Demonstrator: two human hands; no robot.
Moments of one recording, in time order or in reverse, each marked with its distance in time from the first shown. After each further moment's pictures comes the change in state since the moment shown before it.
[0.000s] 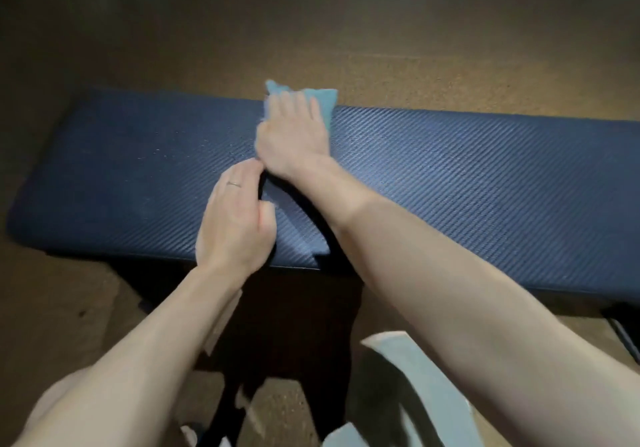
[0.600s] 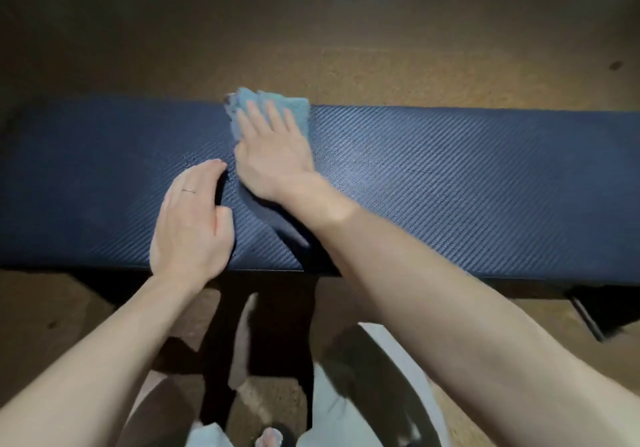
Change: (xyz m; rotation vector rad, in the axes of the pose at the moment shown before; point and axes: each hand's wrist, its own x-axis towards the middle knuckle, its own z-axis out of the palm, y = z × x) left_hand 0.000 -0.002 0.007 0.178 -0.014 0.074; right_hand -0.038 0.040 -0.009 -0.017 -0.089 -0.119
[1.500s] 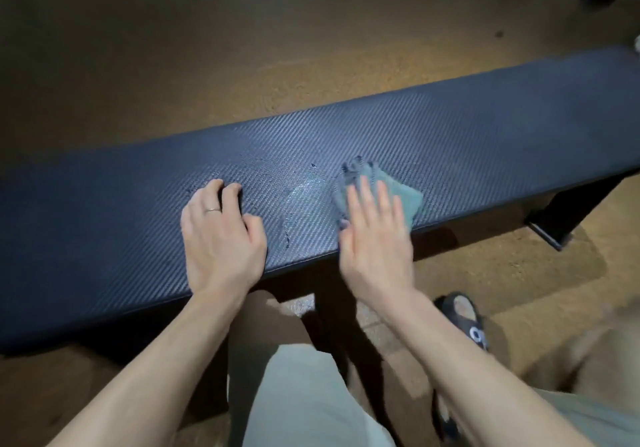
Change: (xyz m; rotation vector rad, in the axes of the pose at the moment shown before) left_hand 0.003 -0.005 0.003 0.110 -0.020 0.148; right_hand -0.183 -0.004 0.033 -0.043 0.235 0.576
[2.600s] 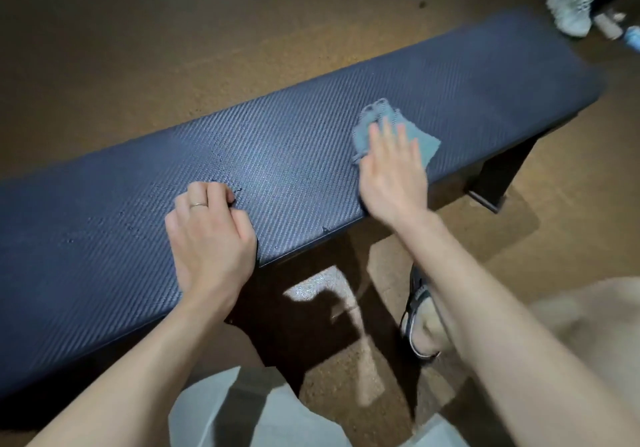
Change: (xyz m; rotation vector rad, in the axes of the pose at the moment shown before) left_hand 0.011 0.106 0.028 -0.104 0.026 0.146; right_hand 0.075 0.153 -0.029 0.076 -0.008 0.296
